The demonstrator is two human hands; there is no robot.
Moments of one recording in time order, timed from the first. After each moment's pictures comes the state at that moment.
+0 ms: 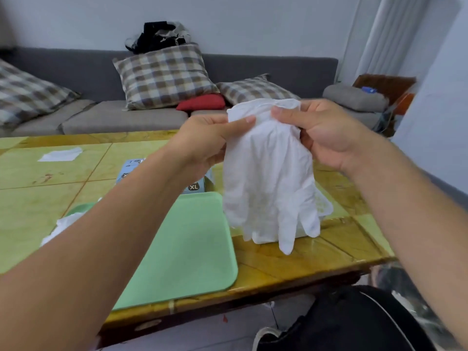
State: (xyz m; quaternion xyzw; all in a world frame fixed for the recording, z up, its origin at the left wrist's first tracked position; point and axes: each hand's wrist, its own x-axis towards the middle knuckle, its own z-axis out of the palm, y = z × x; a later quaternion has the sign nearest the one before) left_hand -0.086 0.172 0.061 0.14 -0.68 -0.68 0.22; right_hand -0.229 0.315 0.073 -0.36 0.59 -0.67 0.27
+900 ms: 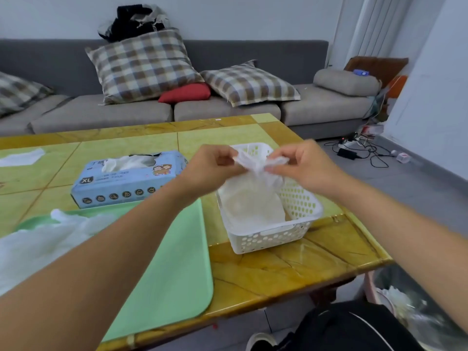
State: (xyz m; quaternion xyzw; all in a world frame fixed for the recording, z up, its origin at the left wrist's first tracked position) left_hand -0.173 0.147 -0.035 0.12 -0.82 -0.52 0.19; right_hand -0.313 0.329 -0.030 -0.48 0.73 -0.47 0.11
